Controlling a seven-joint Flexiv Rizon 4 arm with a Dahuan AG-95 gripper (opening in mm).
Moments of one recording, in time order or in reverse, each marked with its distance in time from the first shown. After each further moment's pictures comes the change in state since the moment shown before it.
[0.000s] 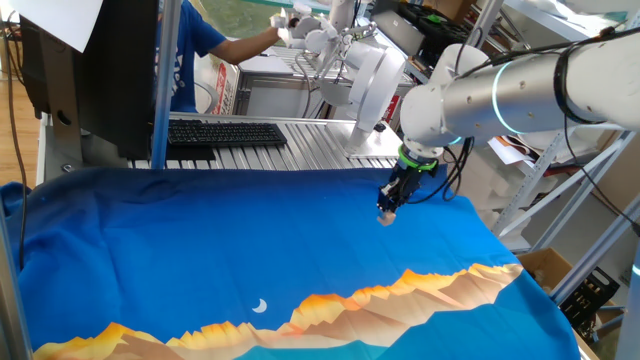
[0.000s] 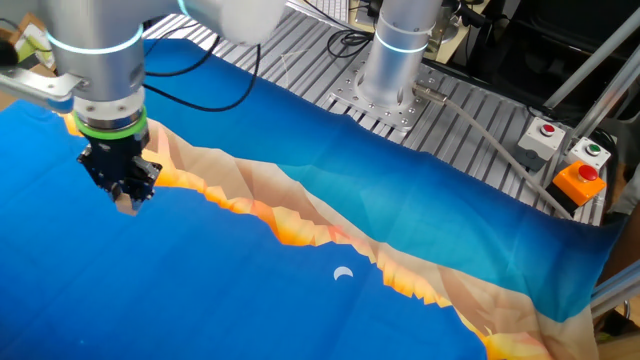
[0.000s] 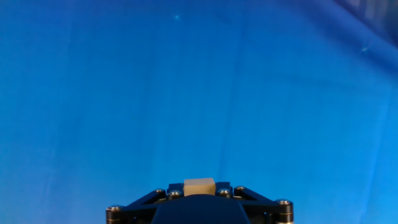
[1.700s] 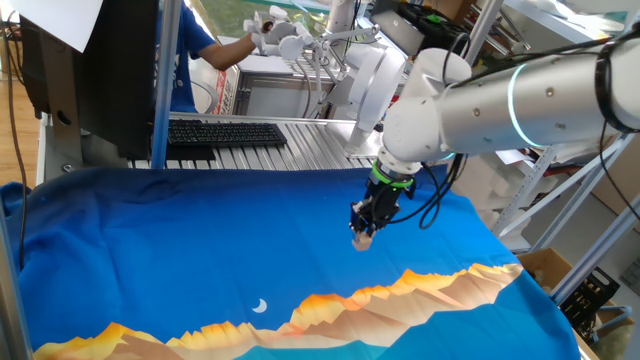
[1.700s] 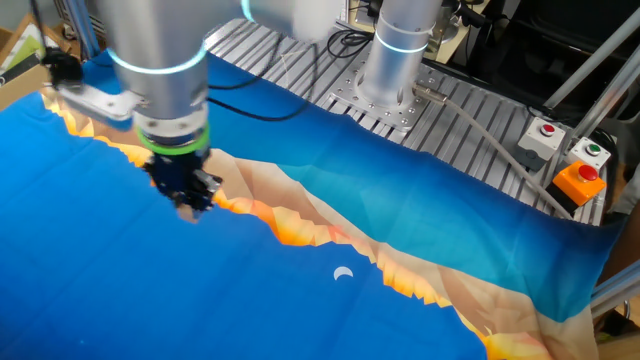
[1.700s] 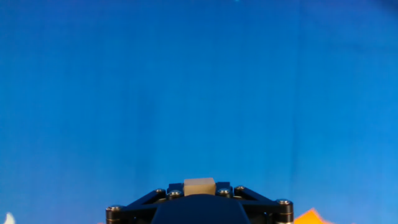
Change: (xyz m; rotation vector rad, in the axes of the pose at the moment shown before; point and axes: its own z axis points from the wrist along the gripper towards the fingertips) arm 0.040 0.130 -0.015 -0.054 0.055 0.208
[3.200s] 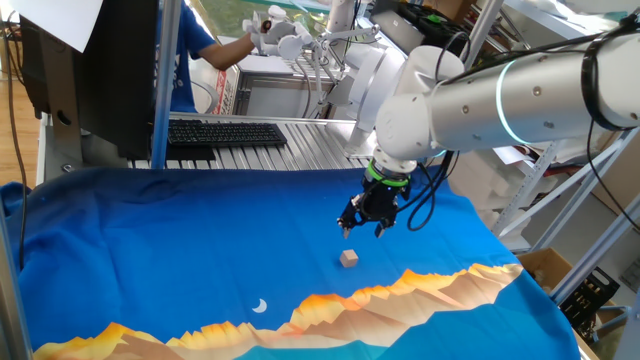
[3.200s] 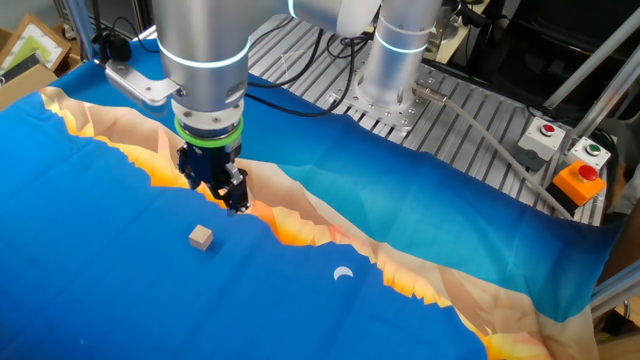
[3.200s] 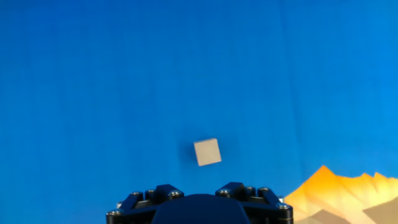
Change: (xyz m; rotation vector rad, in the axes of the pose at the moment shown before) arm 0.003 0.003 -0.002 0.005 0.009 0.148
